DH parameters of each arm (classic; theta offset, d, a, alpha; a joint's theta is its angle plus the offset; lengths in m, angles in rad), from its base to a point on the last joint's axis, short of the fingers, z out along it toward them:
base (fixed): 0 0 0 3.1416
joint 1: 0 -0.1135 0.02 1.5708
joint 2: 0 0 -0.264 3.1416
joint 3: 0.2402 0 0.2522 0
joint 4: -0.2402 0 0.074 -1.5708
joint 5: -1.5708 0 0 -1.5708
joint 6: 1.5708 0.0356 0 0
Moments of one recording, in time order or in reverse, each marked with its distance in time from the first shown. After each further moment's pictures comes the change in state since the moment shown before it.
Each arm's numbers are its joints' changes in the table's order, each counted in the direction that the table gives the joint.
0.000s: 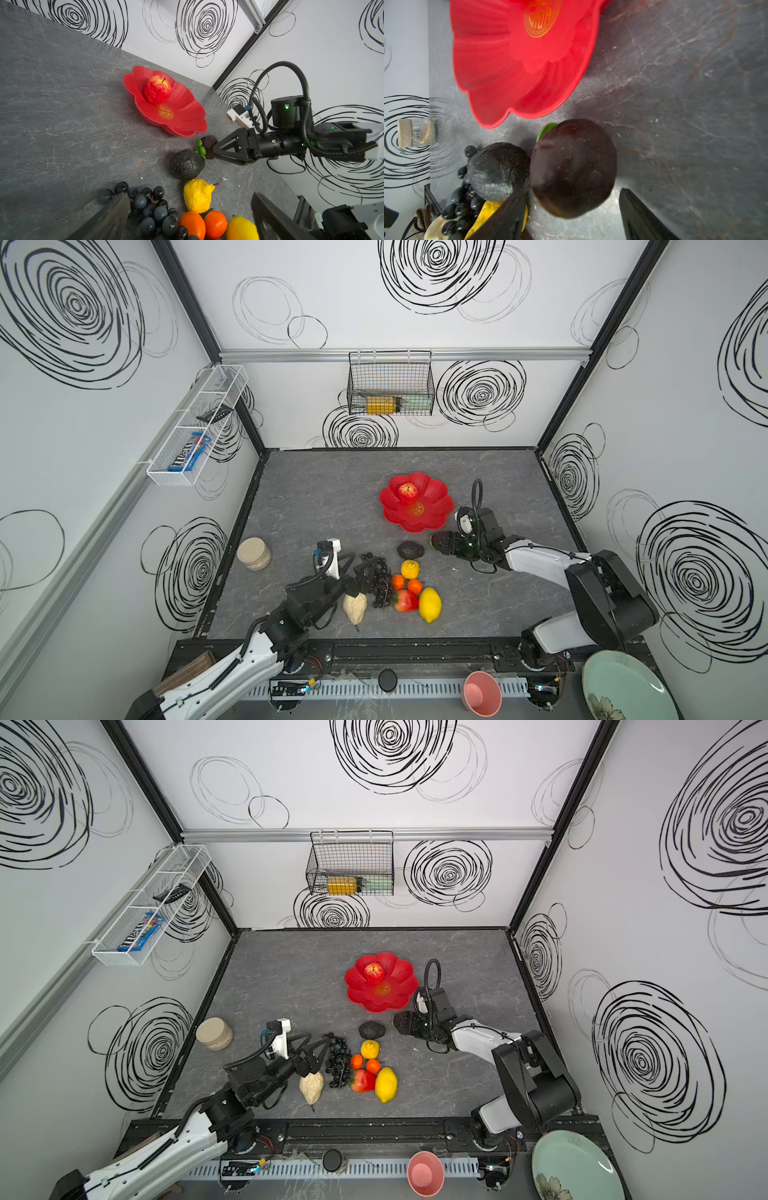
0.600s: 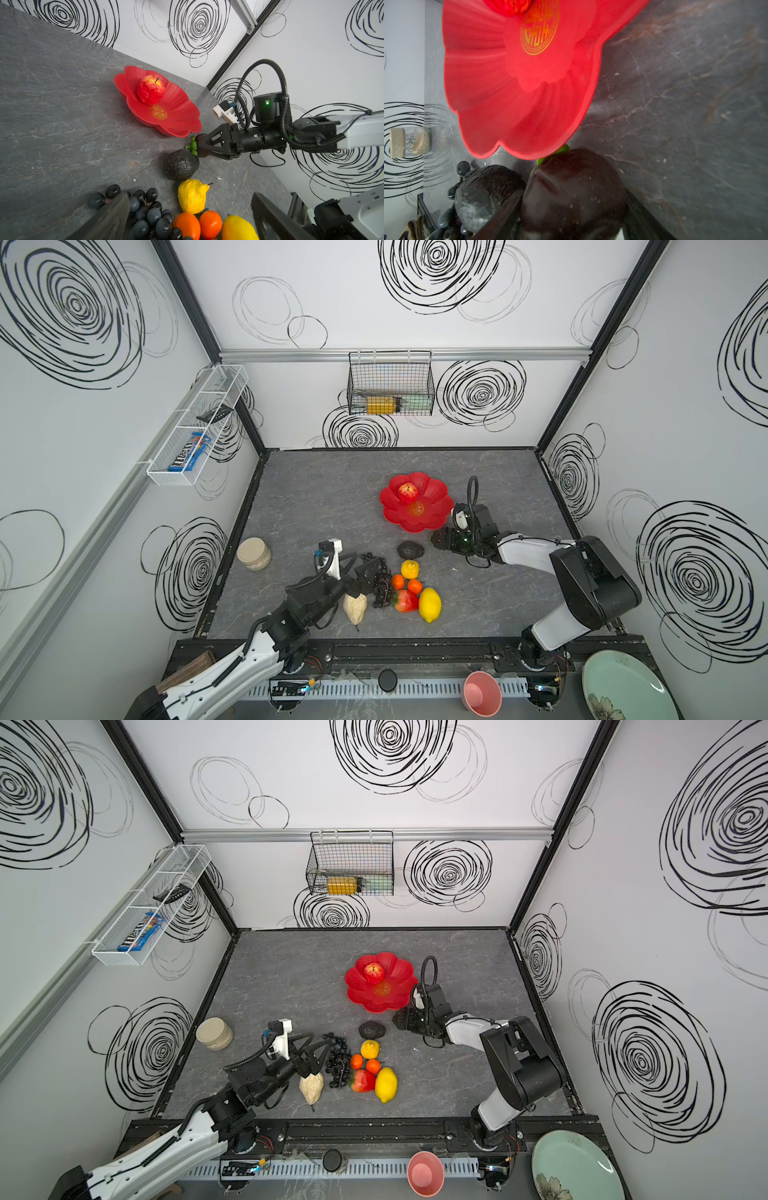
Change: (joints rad) left arm -0.004 0.035 -0.011 0.066 -0.028 0.000; right arm 0.000 0.100 0.045 0.078 -0.005 -0.008
